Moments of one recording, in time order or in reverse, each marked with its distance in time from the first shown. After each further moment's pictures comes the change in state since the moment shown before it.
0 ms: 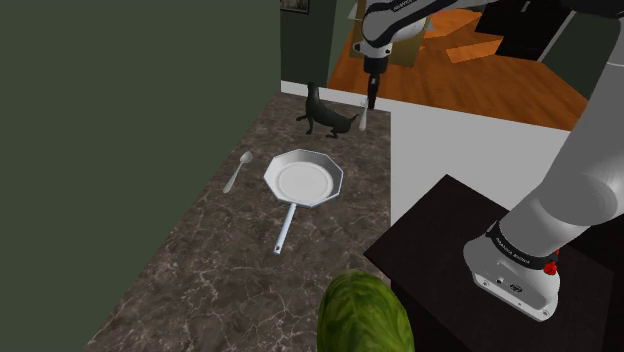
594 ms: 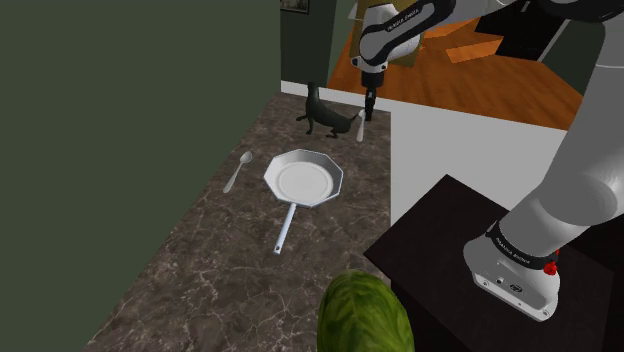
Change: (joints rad) arm -0.002 0.061 -0.002 -0.040 -0.004 0.101 0.007
